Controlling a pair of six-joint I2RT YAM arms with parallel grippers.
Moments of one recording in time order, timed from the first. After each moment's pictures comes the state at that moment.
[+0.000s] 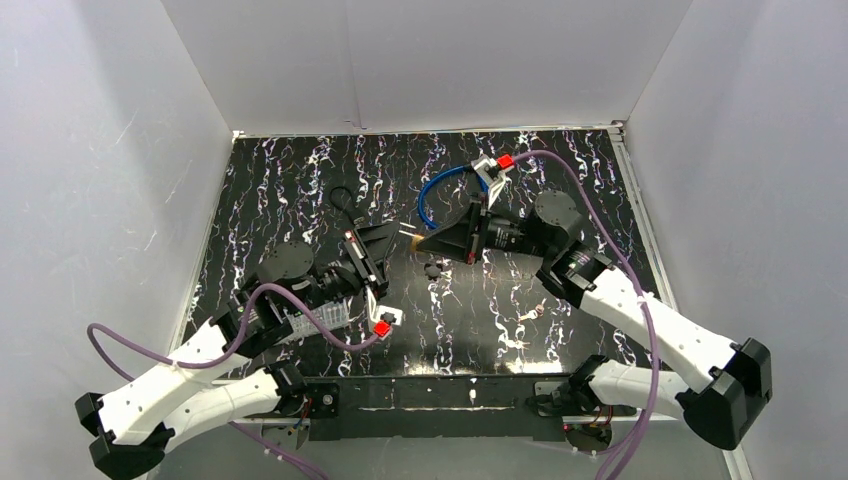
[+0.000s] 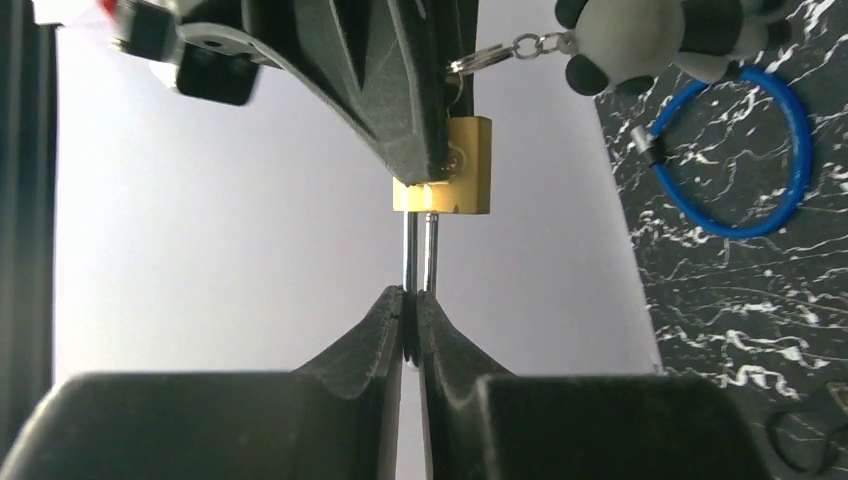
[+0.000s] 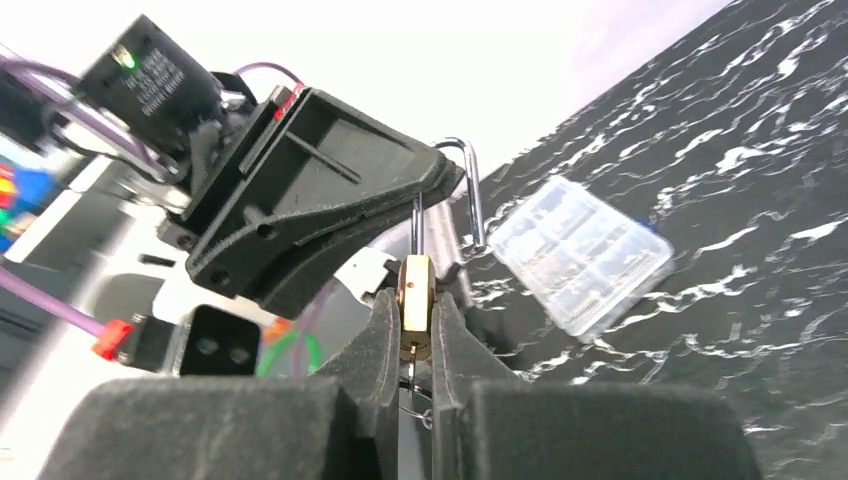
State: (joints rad) left arm -0.94 0.73 0.91 -0.30 0.13 1.66; right arm 0.80 1.08 0.96 0.20 -0.62 0.63
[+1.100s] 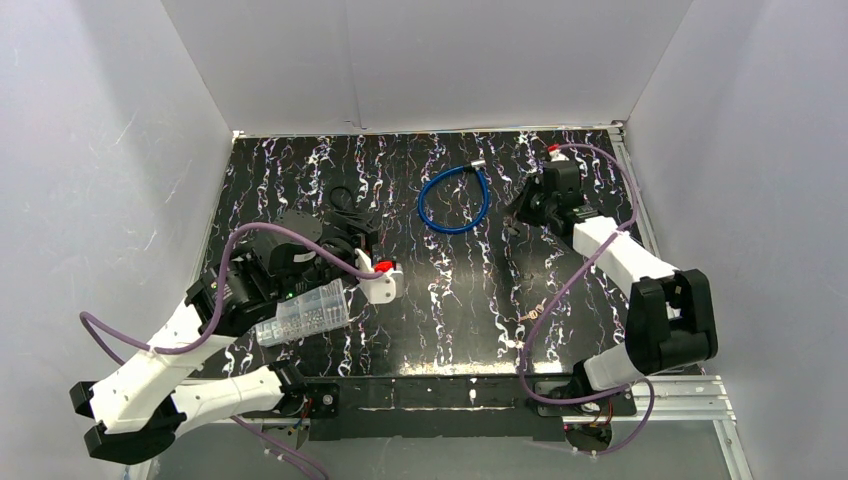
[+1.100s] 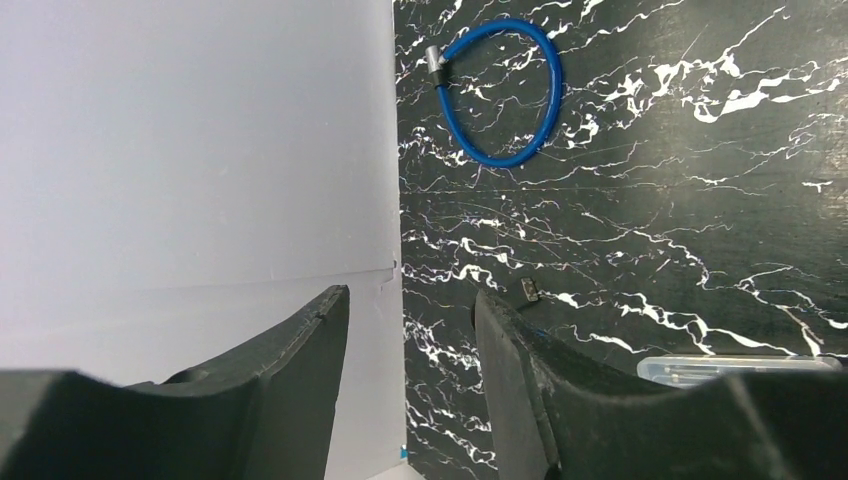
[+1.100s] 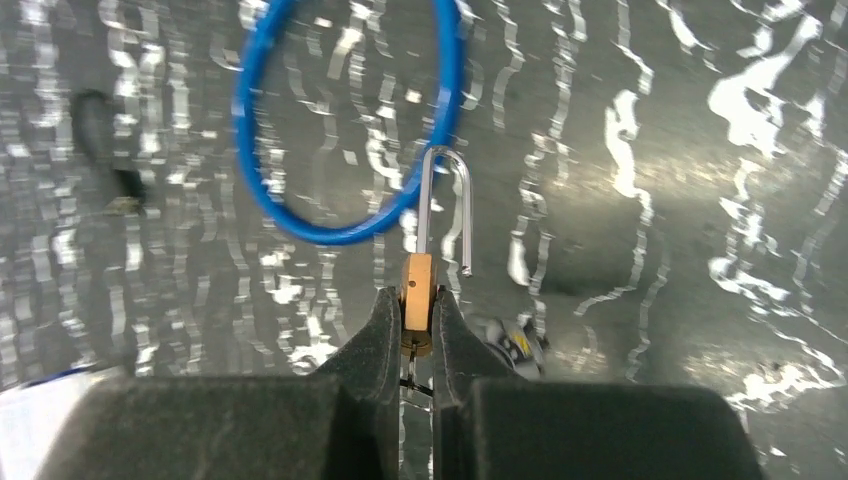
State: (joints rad) left arm -0.94 0.90 1.29 -0.83 -0.06 1.12; right arm 0.28 1.46 0.99 -0.17 -0.13 0.53
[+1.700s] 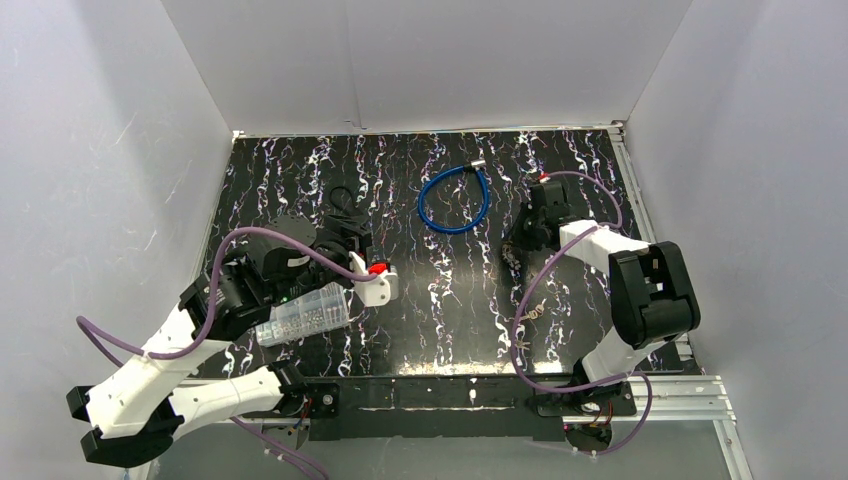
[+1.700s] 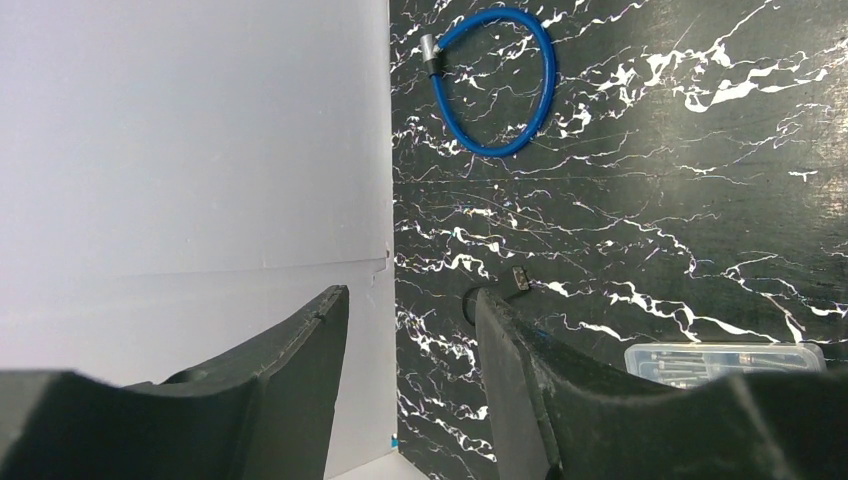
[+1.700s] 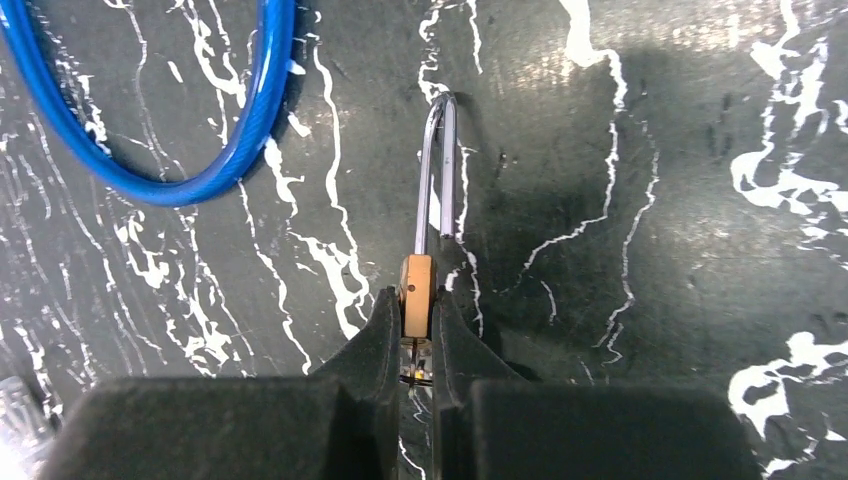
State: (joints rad) left arm -0.94 0.87 1.28 -0.86 -0.08 1.10; right arm 0.28 1.63 0.90 -0.18 -0.10 0.57
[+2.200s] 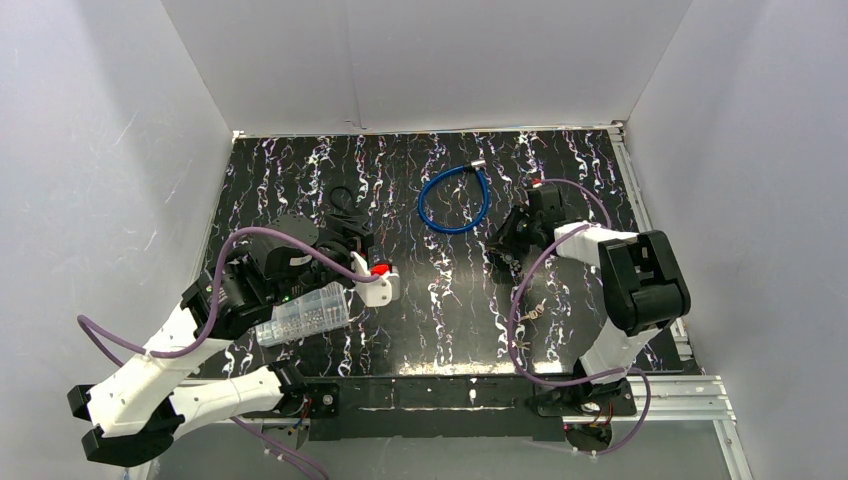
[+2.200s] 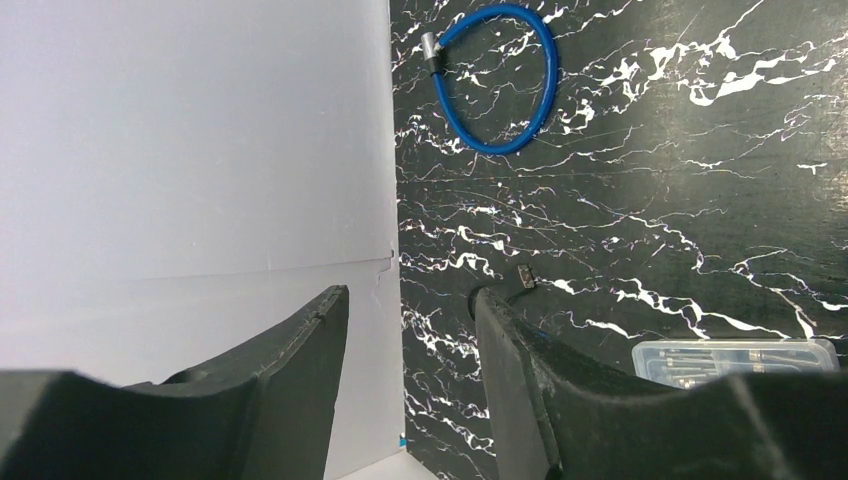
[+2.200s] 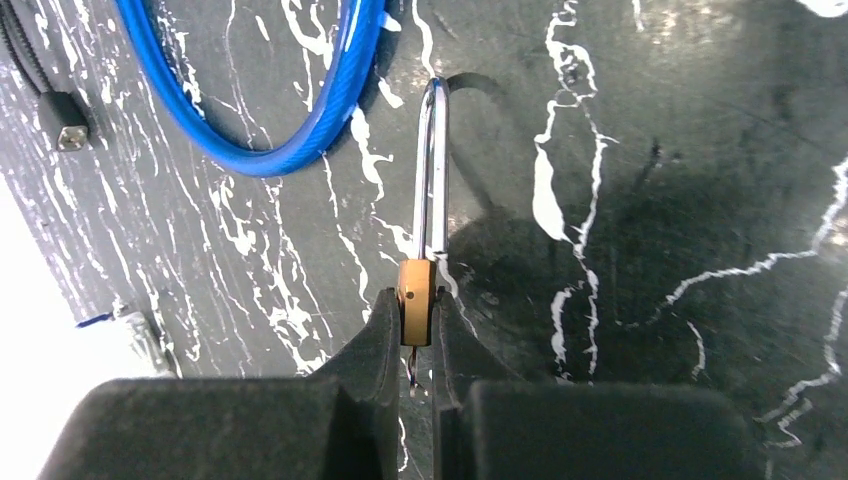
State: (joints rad) left arm -0.94 0.88 1.28 -0.86 -0.08 1.12; right arm 0.28 1.71 0.87 -0.02 -0.32 0.69
